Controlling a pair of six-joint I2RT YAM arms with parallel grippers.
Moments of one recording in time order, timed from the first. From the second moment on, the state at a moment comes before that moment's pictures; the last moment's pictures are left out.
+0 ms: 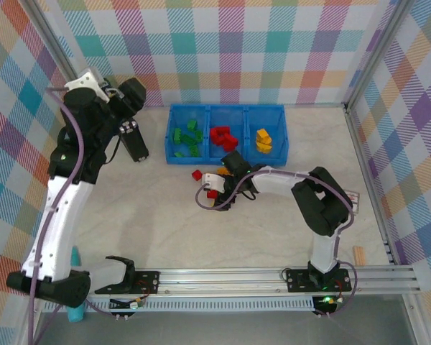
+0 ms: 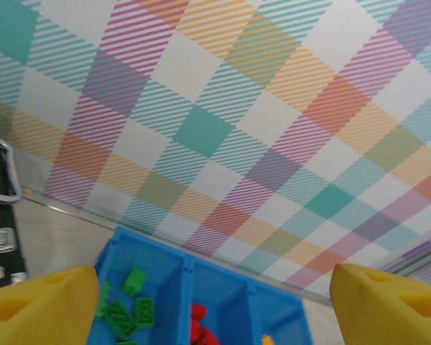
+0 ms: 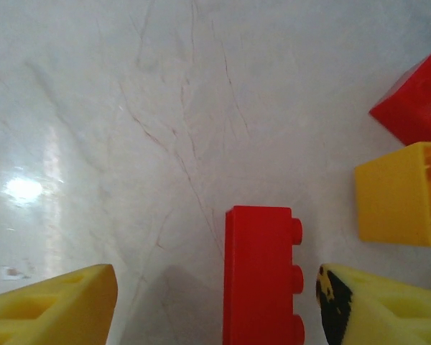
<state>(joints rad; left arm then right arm) -0.21 1.17 1.58 -0.54 -0.09 -0.57 0.73 1.90 1.15 -0.30 -0.38 -0.73</state>
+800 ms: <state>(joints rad) -0.21 0.93 1.34 -0.80 -0.16 -0.08 0.68 1.91 1.33 -0.45 -0.21 -0.69</state>
